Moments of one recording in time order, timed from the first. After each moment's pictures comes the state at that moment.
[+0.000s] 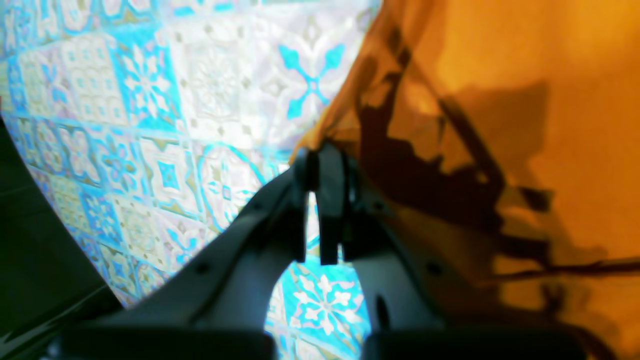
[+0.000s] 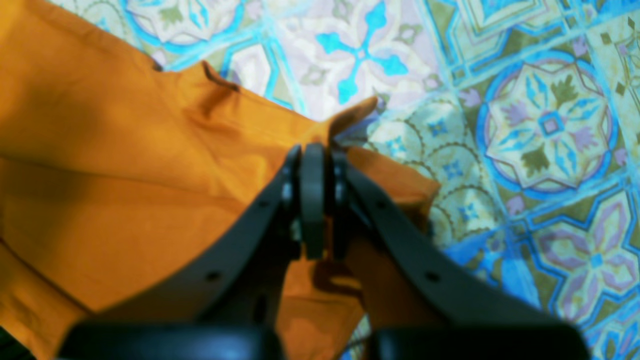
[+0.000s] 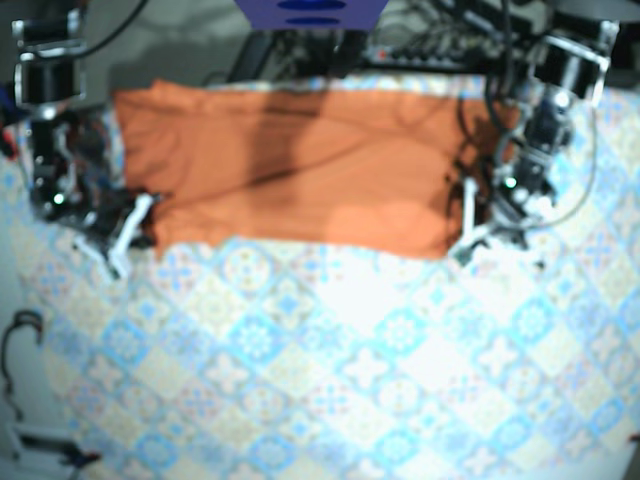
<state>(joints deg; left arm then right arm) -0.5 -29.3 14.9 92.1 5.5 -22.7 49.0 1.6 29.1 0.2 74.2 25.3 34.5 -36.5</state>
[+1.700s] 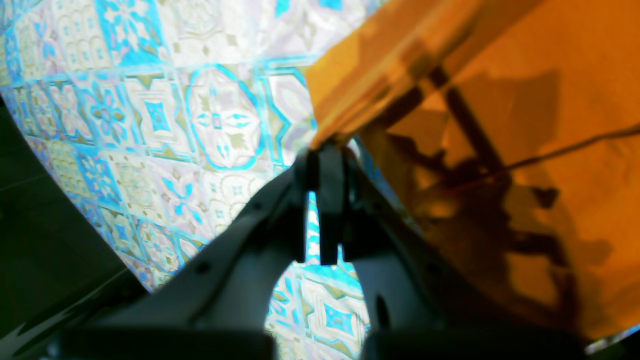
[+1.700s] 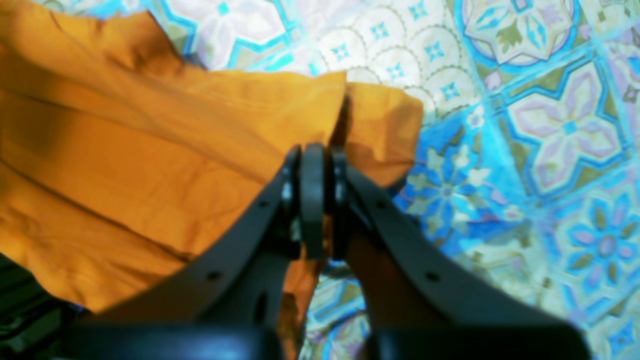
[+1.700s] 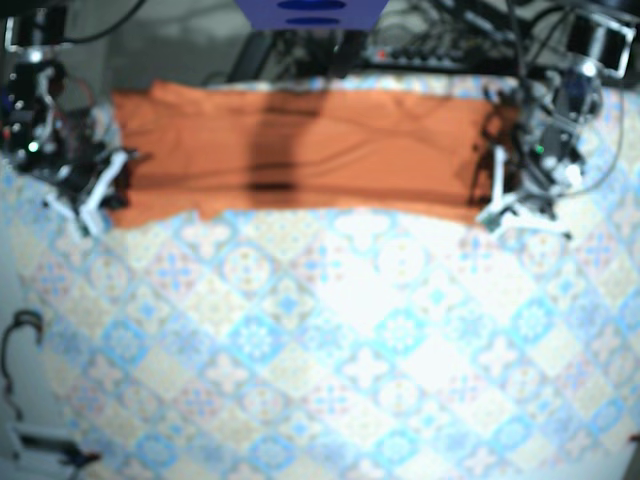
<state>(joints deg) 10.0 -35.7 9.7 96.8 5.1 -24.6 46.3 -15.1 29.0 15.7 89.2 25.9 34.7 -41.1</state>
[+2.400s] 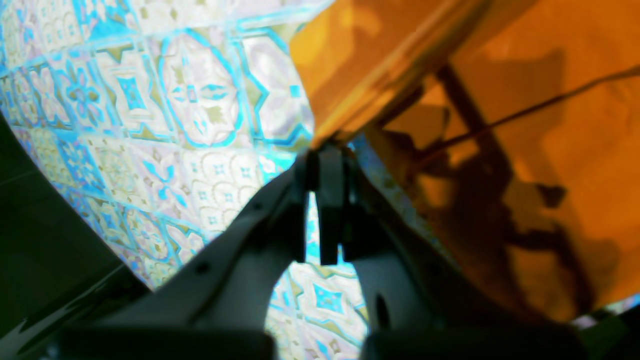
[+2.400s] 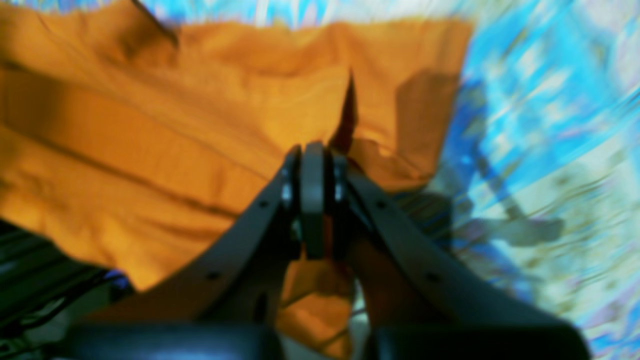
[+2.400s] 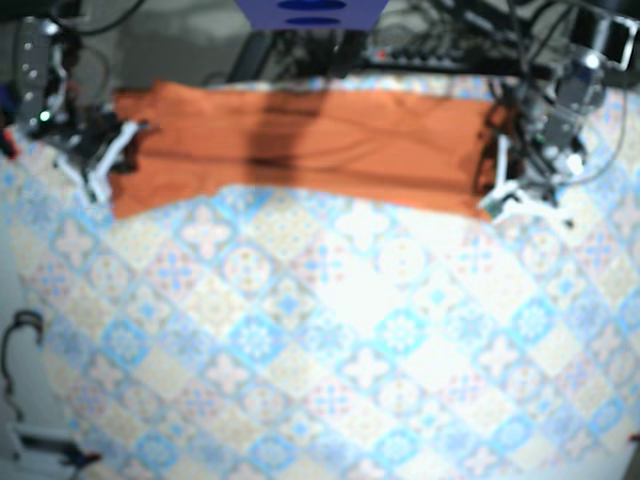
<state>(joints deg) 12.3 -36.8 9.8 96.8 5.1 -24.6 46.6 -20.9 23.0 17.5 89.6 25.7 34.4 -43.7</state>
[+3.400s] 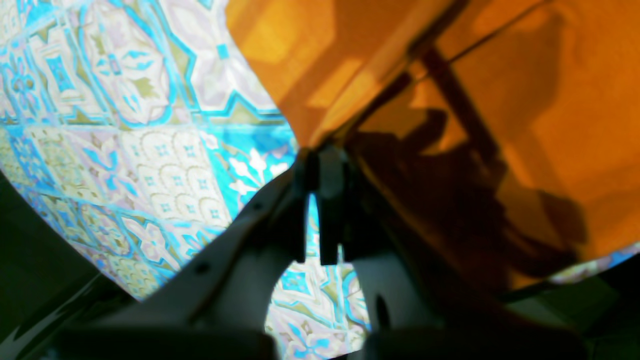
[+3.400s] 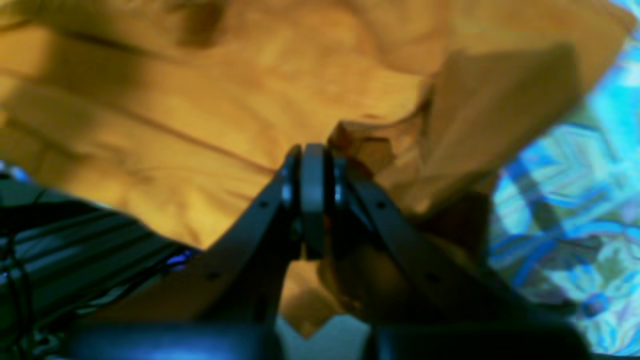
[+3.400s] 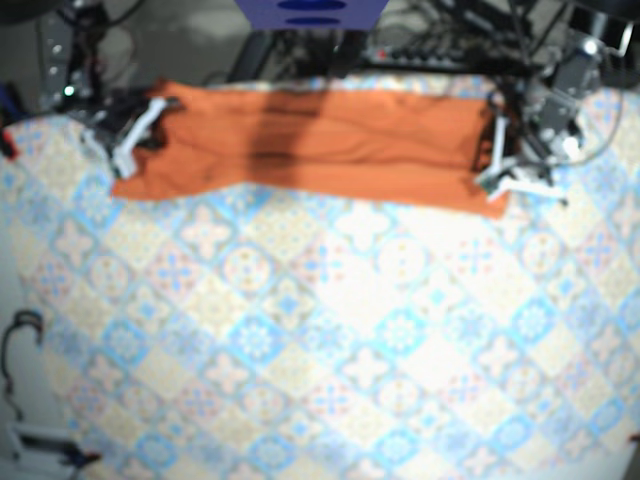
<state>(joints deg) 16.7 -36.8 9.9 96.8 5.3 -25.9 46.8 -25.4 17.1 17.4 92.6 25.9 34.2 -43.5</state>
